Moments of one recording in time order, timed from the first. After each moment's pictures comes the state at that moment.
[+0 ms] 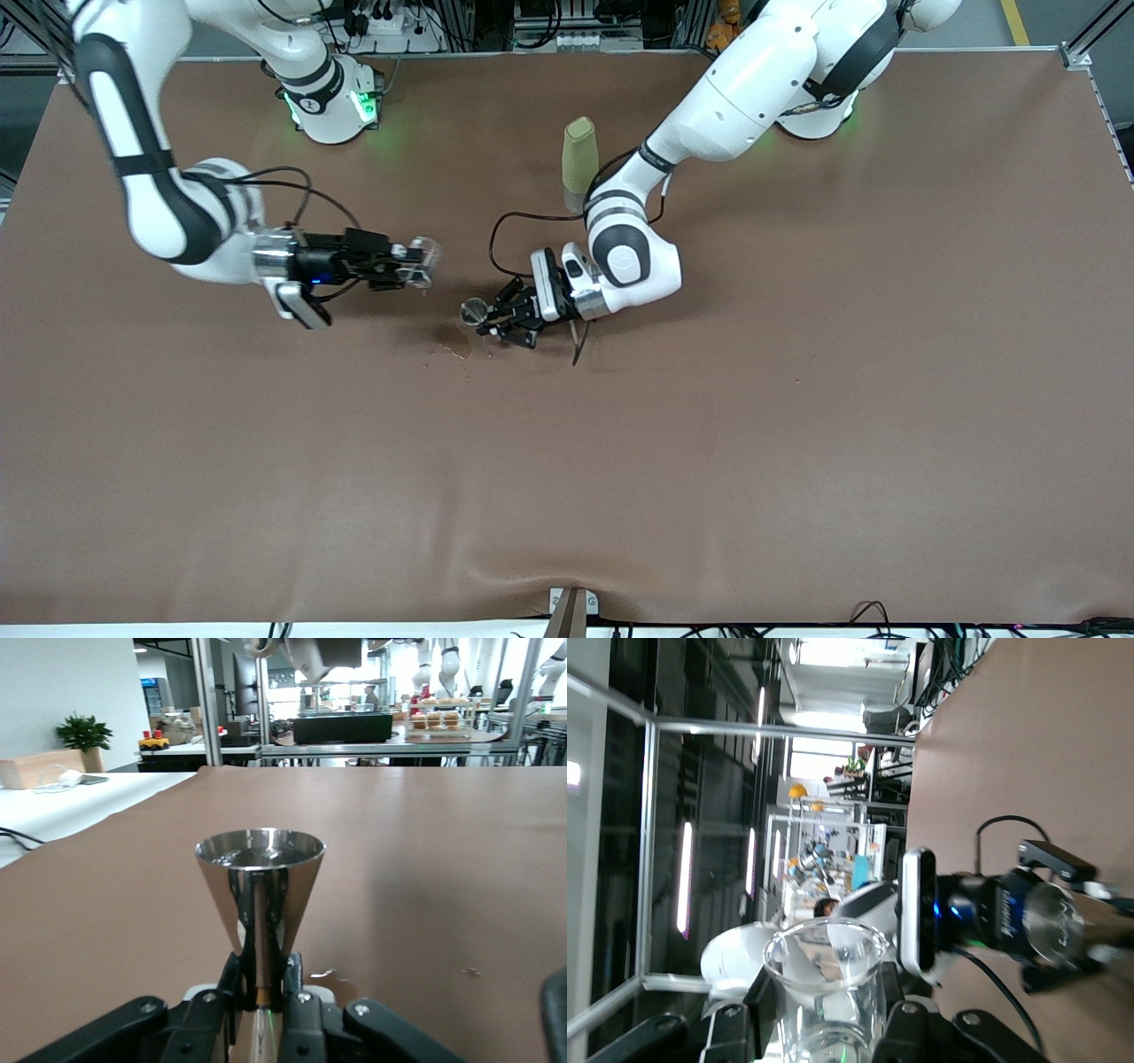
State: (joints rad) left arm -0.63 0.92 -0.22 -1.47 -2.16 2.51 2.68; right arm 0.11 0.19 -0.07 -2.29 1.63 1.65 -1.08
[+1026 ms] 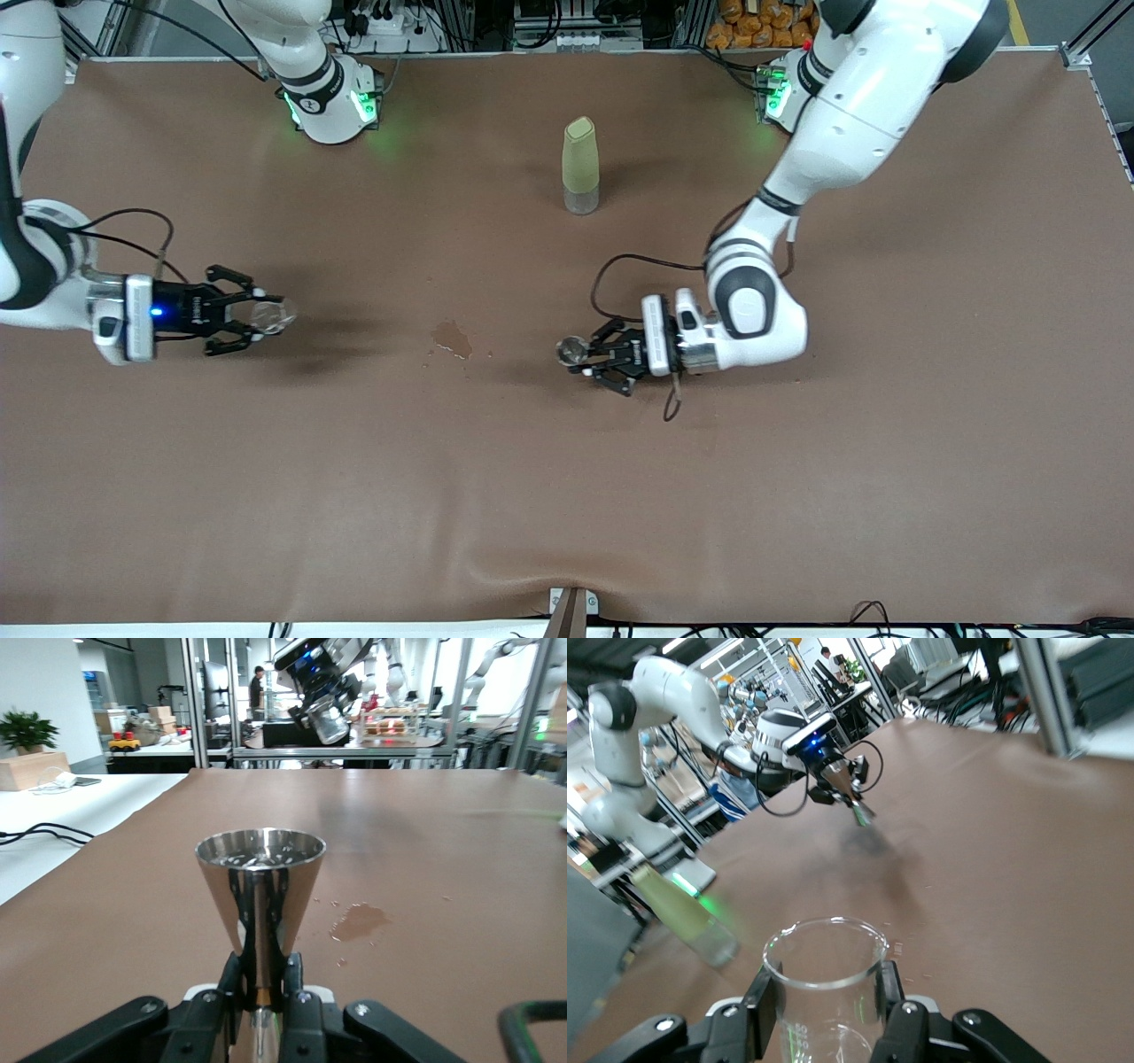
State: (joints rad) left arm -0.25 0.76 -0.24 -1.66 -1.59 2.20 2.39; right arm -0.30 0.42 -0.07 -1.94 1.11 1.56 -1.96
